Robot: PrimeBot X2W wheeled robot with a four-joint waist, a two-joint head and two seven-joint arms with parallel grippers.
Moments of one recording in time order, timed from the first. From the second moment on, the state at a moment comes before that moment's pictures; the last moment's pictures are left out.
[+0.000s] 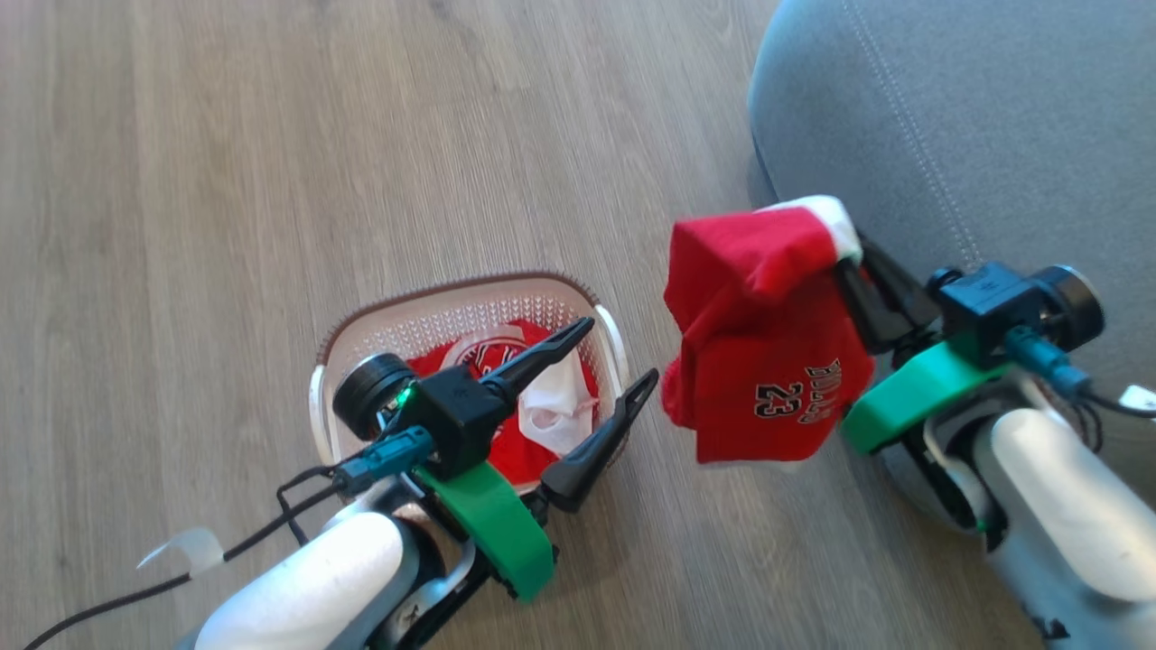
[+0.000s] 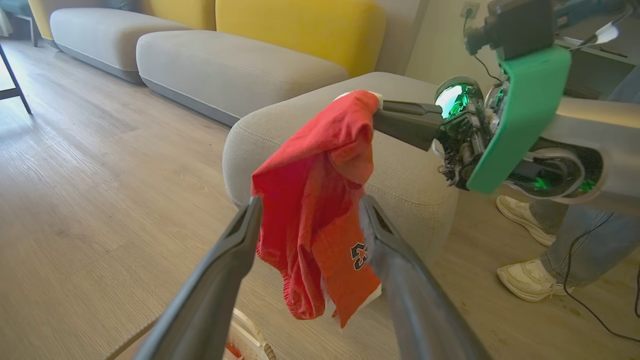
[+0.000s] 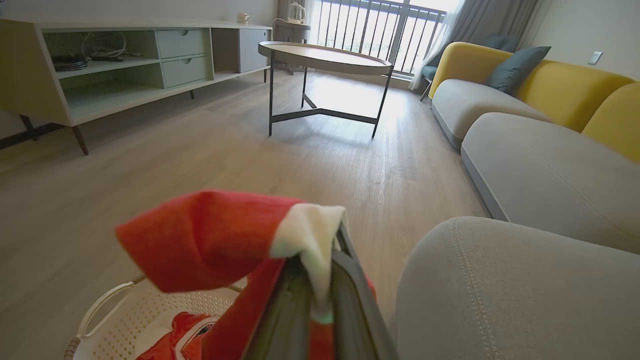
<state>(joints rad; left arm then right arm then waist) -0.41 0.39 -0.89 -0.14 -0.58 0.02 -0.06 -0.40 -0.38 0.49 0.08 0.37 0.12 -0.17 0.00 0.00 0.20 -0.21</state>
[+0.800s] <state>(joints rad) -0.54 0.45 -0.87 -0.25 -0.56 0.00 -0.01 -0.89 -0.20 -0.15 0.35 0.47 0.12 -0.08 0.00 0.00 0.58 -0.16</state>
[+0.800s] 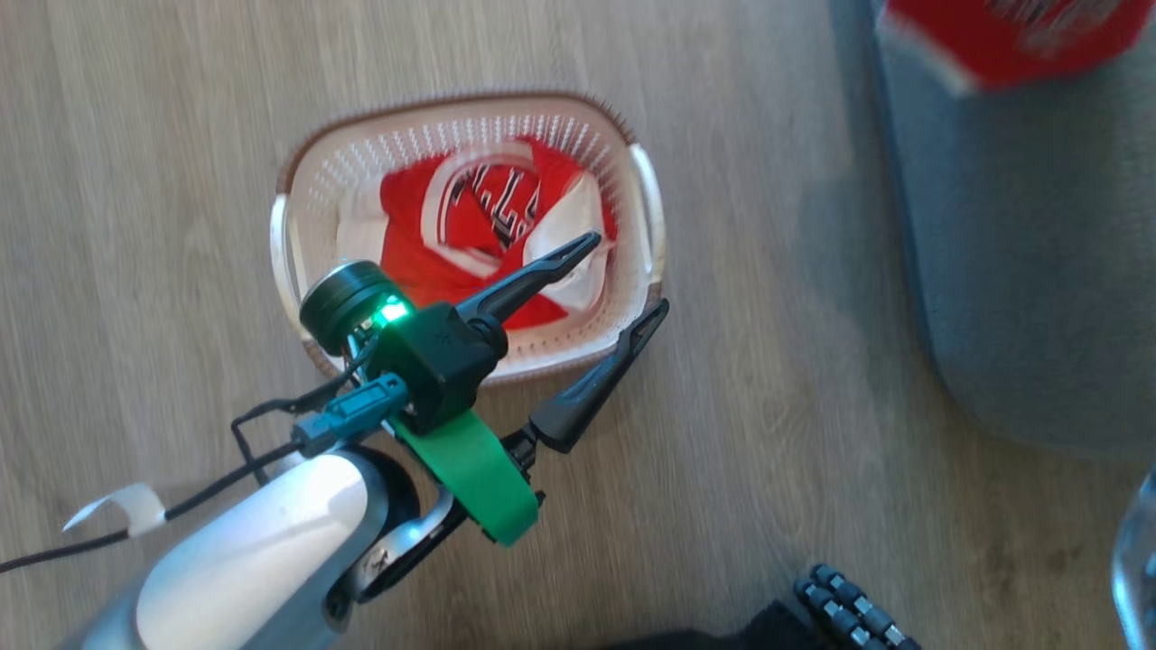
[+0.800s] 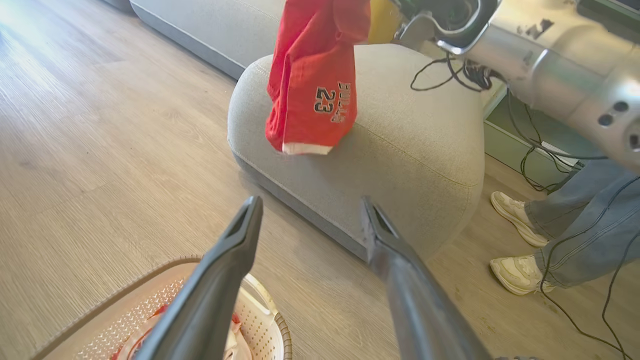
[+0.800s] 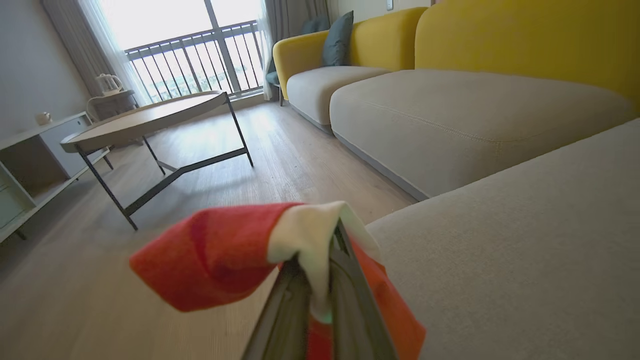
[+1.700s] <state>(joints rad) -0.48 0.54 -0.86 -0.35 -0.56 0.03 -0.01 -1.40 -0.24 -0.88 0.34 0.12 0.12 0.15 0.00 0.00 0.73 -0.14</state>
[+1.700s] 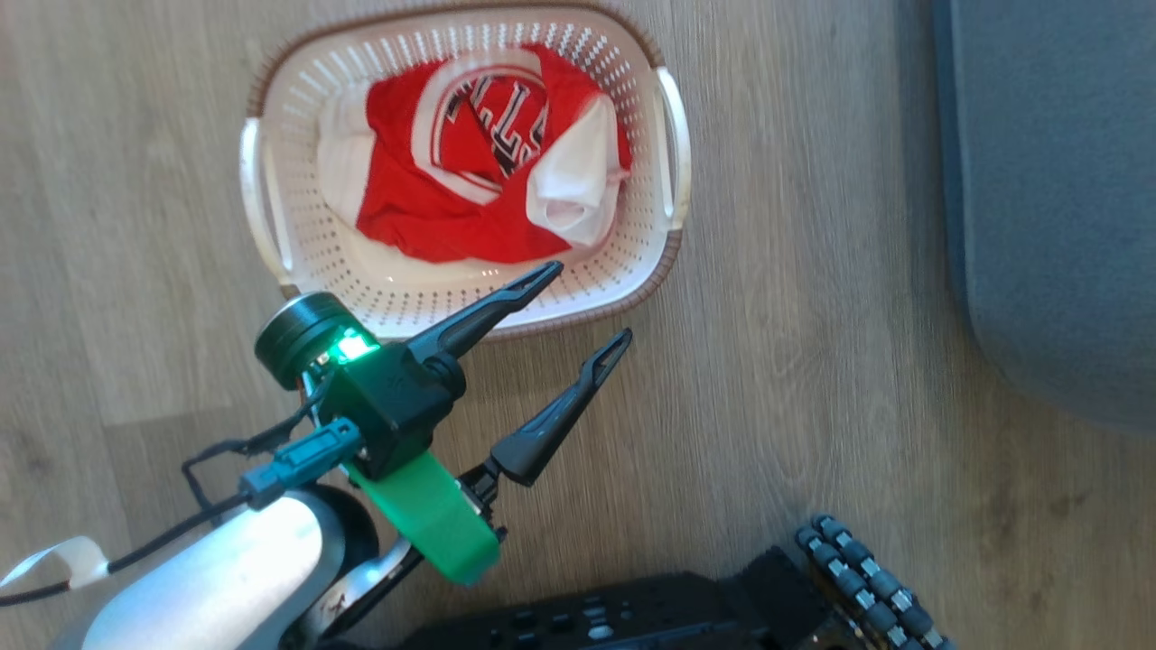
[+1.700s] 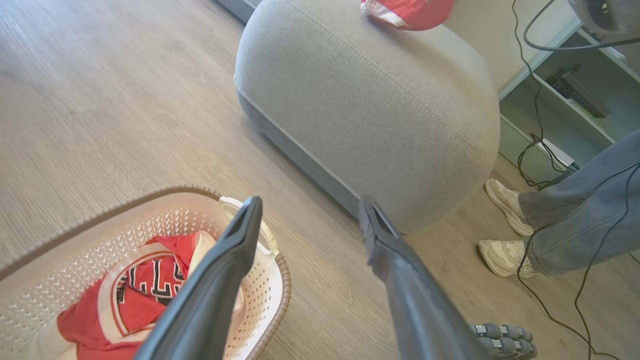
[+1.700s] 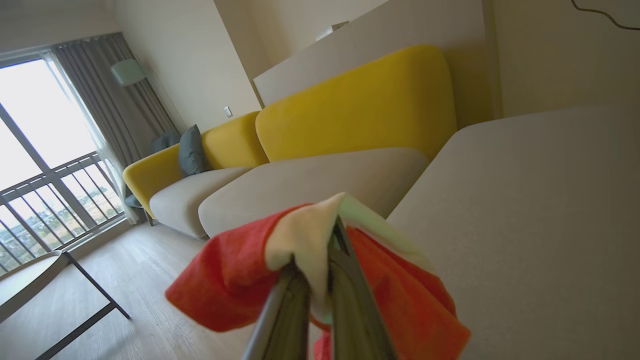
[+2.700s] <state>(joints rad) -0.44 0.52 -0.84 -0.28 -0.63 0.07 -0.06 -0.97 -0.23 -0.74 0.46 -0.15 0.12 0.08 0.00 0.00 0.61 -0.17</state>
